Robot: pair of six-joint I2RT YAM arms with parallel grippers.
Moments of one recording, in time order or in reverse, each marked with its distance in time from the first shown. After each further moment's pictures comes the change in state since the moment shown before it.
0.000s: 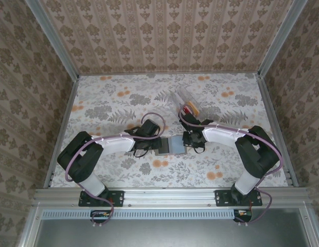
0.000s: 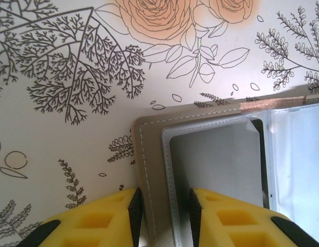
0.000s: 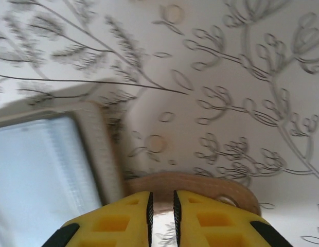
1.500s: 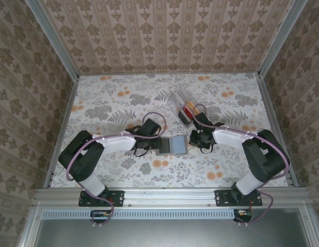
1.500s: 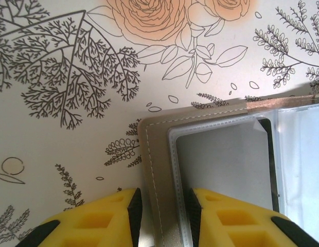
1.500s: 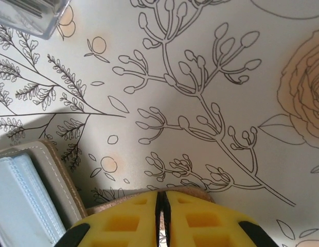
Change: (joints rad) left arm 0.000 0.014 0.025 -0.029 0.000 0.030; right arm -0.120 -0.091 -0.154 0.166 -0.128 0.058
